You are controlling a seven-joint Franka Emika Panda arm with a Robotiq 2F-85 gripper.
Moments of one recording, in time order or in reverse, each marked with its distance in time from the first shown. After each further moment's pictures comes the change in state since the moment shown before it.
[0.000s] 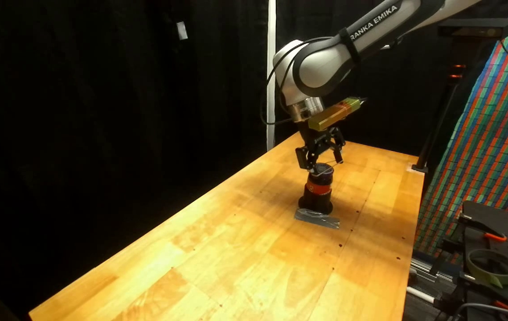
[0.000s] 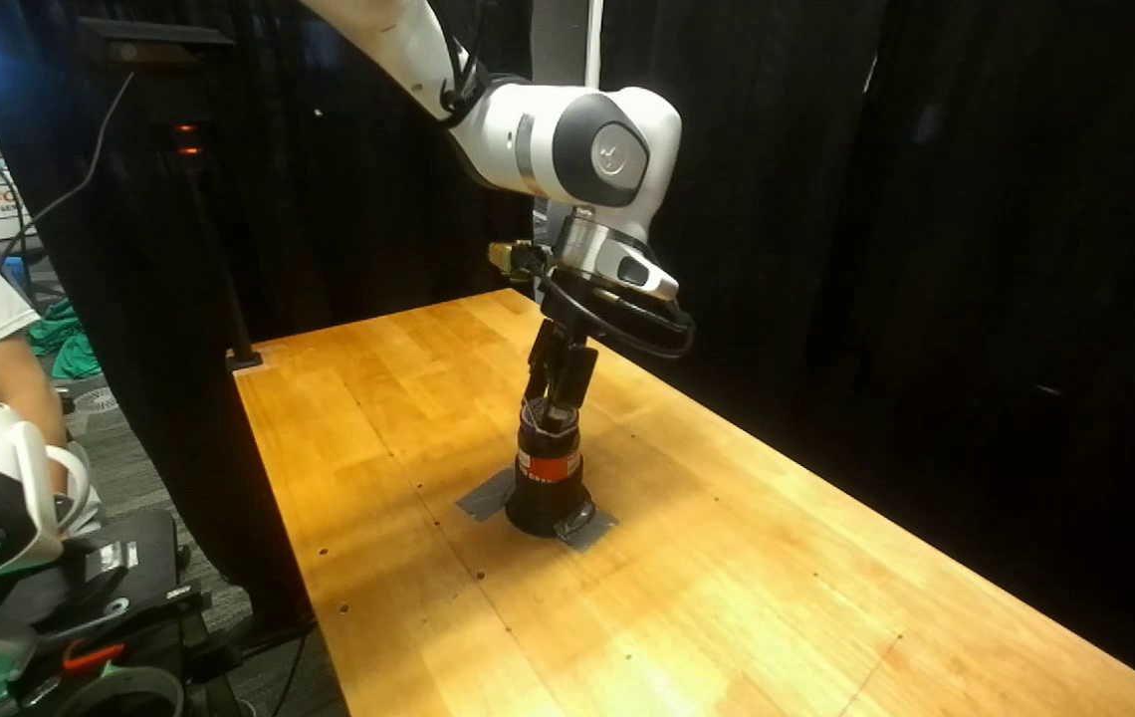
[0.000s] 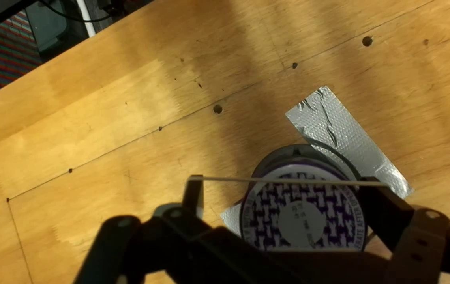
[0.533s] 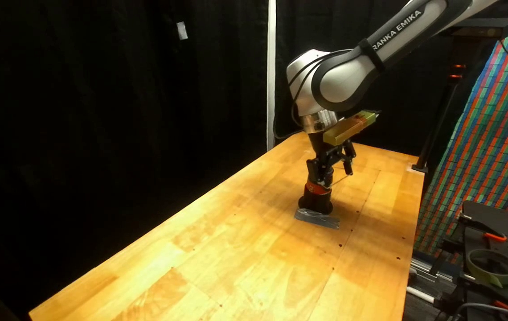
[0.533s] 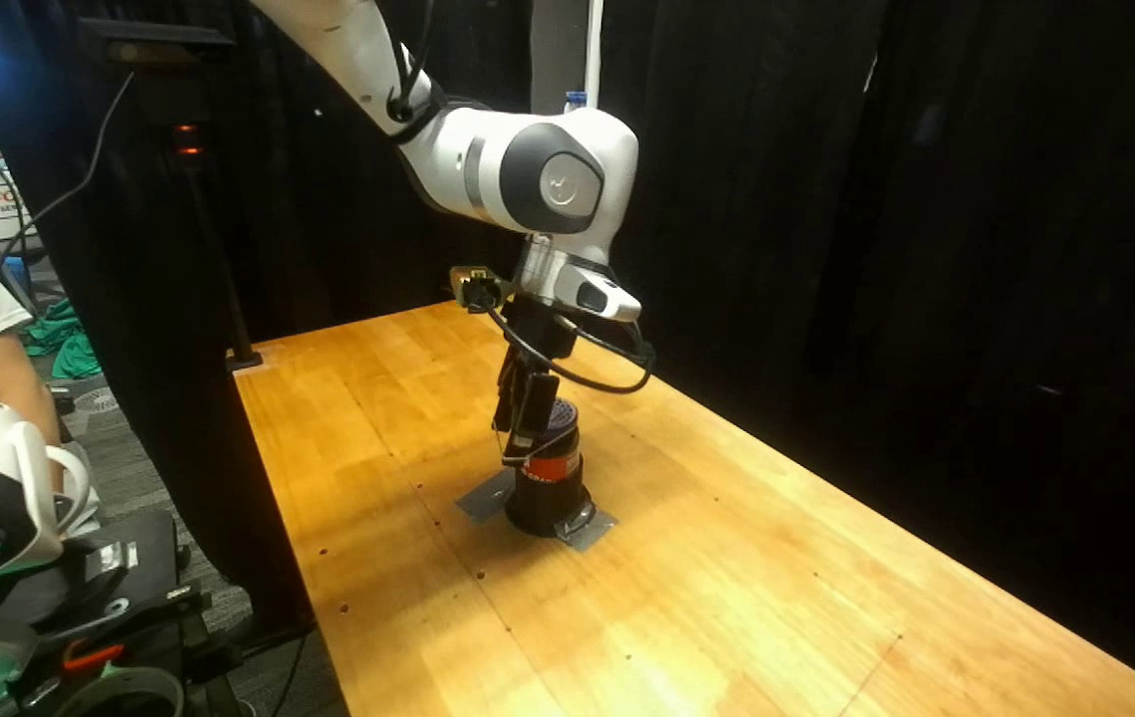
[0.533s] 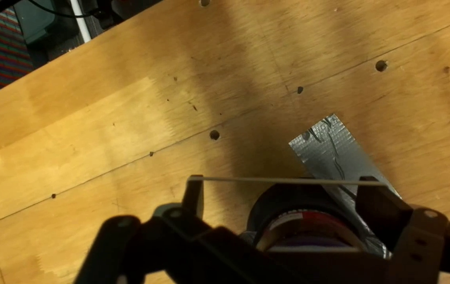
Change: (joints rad) arm 0.020 -0.093 0.001 -0.219 -0.002 0.167 0.013
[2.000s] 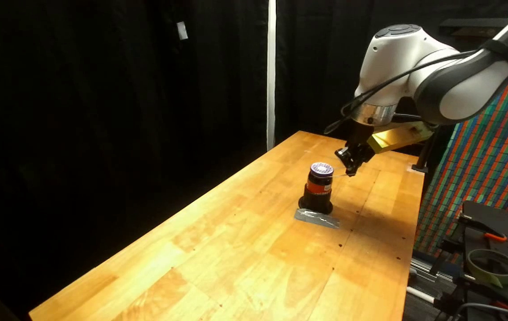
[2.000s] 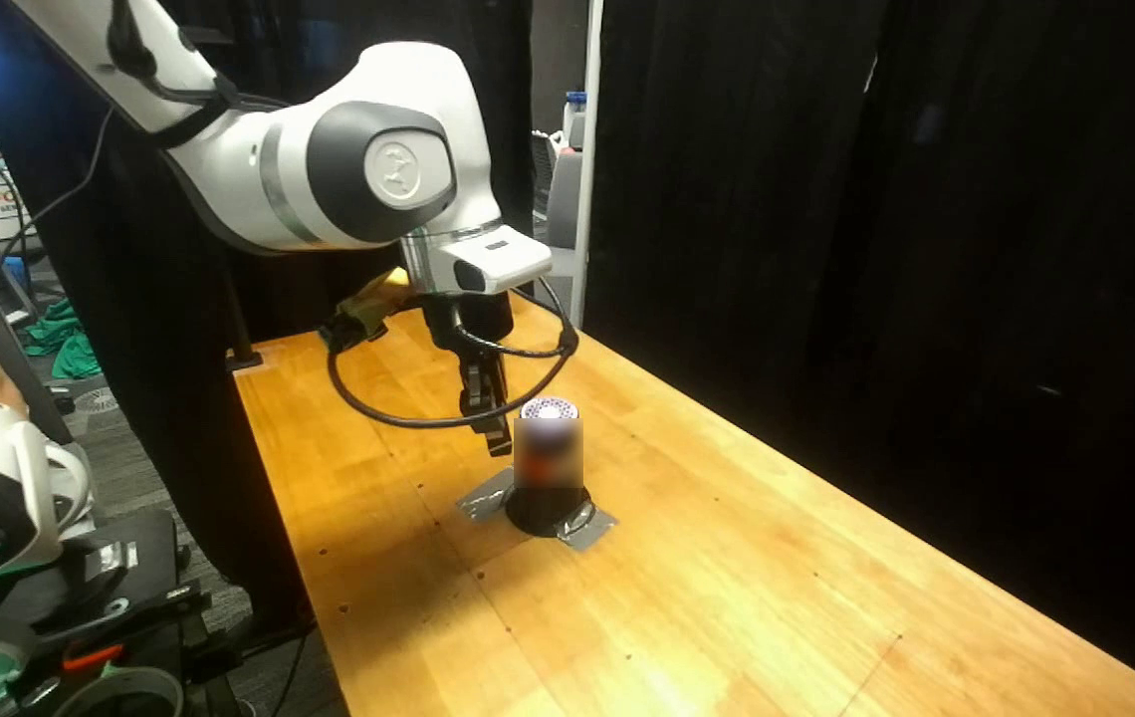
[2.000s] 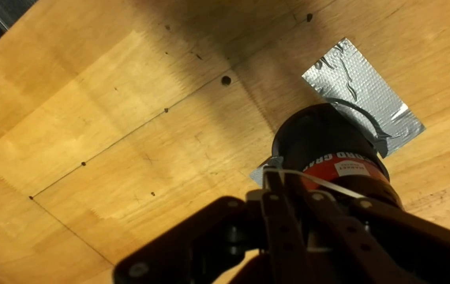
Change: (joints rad) arm -0.003 -0.411 -0.008 -0.590 -0.336 0.652 0.442
